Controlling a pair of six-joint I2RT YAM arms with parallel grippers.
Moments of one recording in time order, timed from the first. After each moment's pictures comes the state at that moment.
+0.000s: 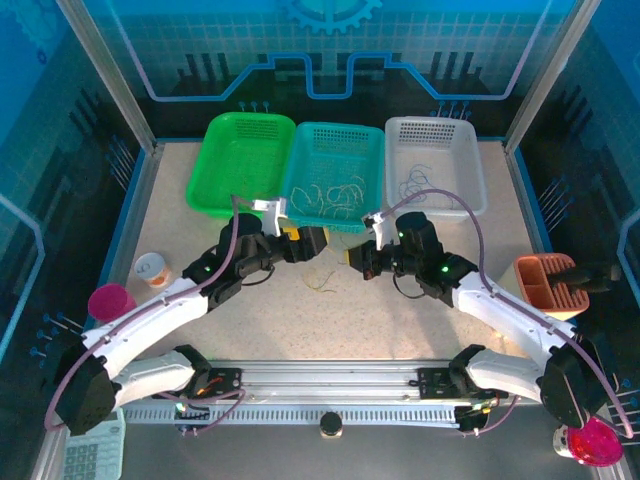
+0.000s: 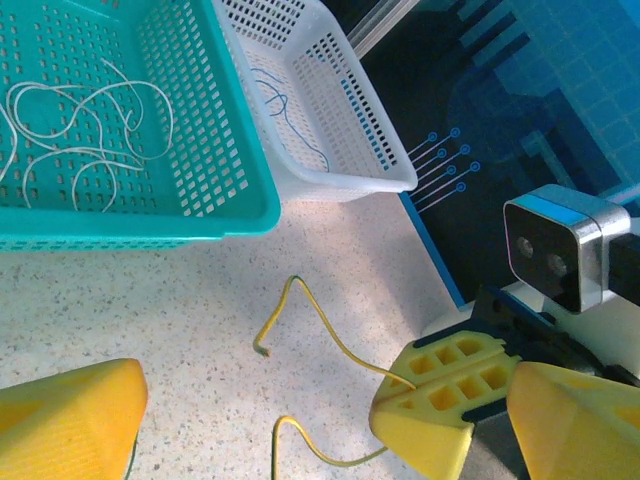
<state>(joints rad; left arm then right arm) -0.62 1.10 0.73 0.06 0.21 -0.72 0.60 1.12 0.73 -0.14 -0.44 0.37</state>
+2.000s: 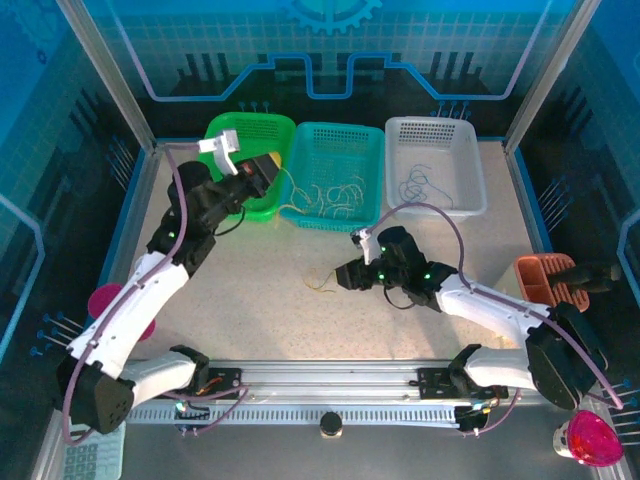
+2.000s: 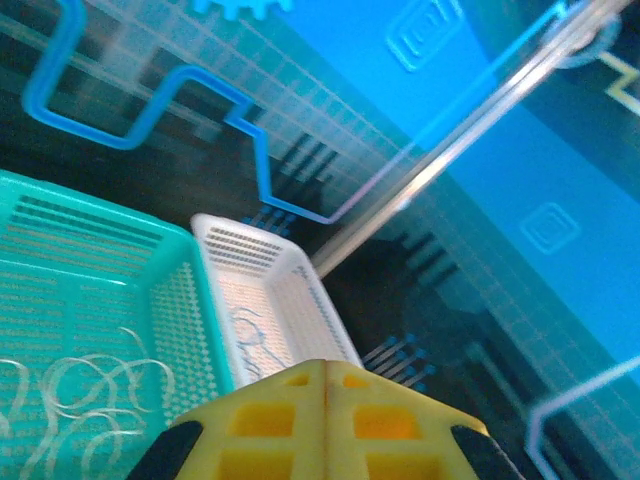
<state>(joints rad) -0.32 1.14 1.07 0.05 0.28 -0.74 0.68 1.22 0.64 -0.05 -0.34 0.38</state>
